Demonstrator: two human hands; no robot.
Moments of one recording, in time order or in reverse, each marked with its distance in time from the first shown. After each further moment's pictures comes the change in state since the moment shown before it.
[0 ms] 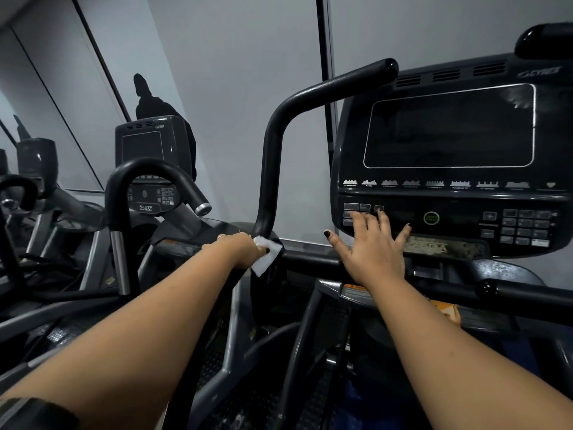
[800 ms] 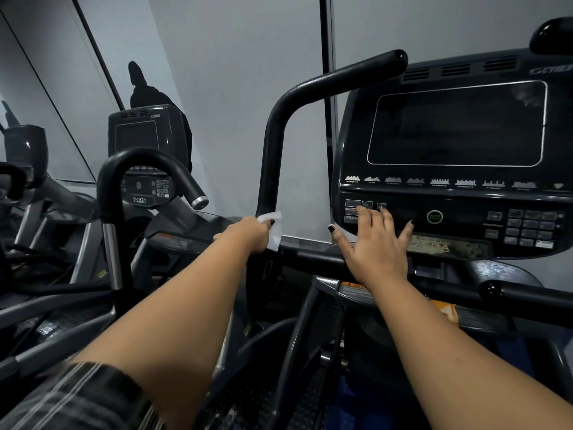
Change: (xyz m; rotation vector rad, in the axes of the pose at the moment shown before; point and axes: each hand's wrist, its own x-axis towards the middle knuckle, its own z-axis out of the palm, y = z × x) left_hand 0.031 0.019 0.002 -0.181 0.101 0.011; right_hand 0.001 0.001 0.007 -0.022 0.058 0.012
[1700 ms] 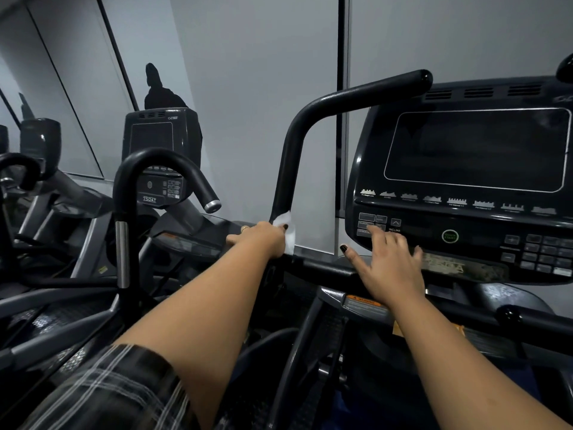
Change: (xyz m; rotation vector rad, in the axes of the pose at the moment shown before) left_hand -0.027 0.014 -0.011 0.139 -0.022 0.010; right_hand -0.001 0.004 -0.005 0.041 -0.103 -0.032
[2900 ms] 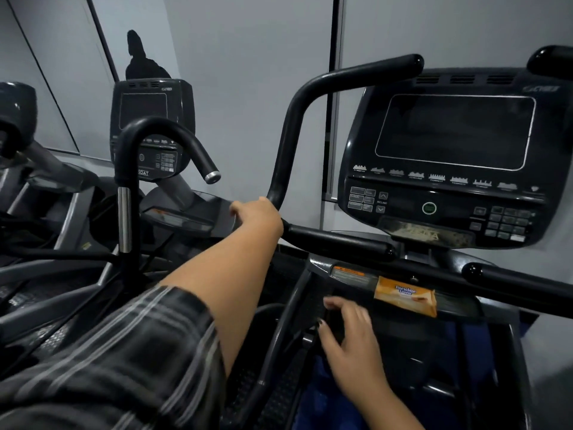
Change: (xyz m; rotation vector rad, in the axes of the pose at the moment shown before) left_hand -0.032 -0.006 0.016 0.180 0.150 -0.001; right_hand -0.198 -0.044 0.014 0.678 -0.080 0.014
